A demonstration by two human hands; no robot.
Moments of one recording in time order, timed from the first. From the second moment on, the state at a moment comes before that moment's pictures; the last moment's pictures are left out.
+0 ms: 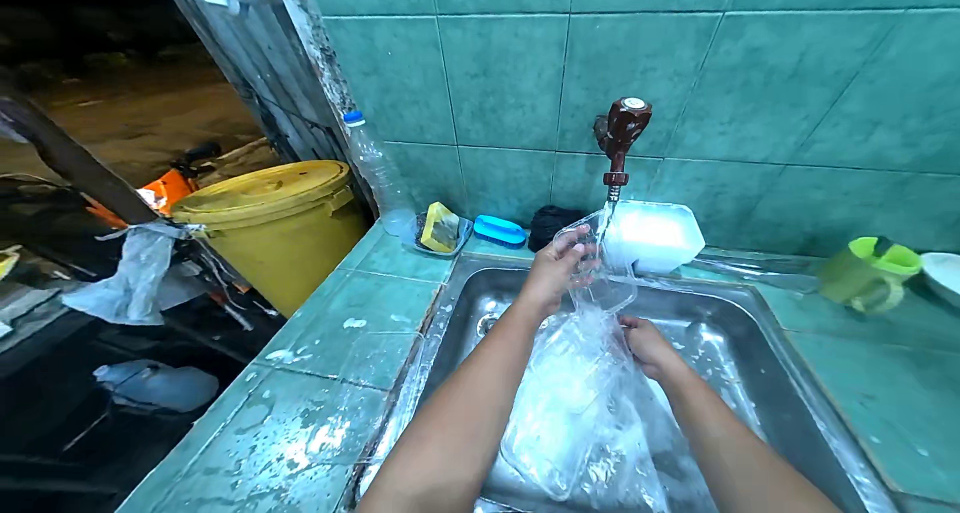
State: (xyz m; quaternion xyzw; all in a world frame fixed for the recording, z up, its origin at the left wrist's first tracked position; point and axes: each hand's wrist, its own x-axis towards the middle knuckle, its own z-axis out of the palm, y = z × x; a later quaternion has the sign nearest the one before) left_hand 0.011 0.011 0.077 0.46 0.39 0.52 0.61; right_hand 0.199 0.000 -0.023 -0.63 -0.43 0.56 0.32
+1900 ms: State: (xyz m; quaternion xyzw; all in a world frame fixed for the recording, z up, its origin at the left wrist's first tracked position) left_hand 0.016 0.014 0.087 0.79 0.44 0.41 0.04; right_hand 0.169 -0.026 -0.043 -0.57 -0.73 0.37 -0.04
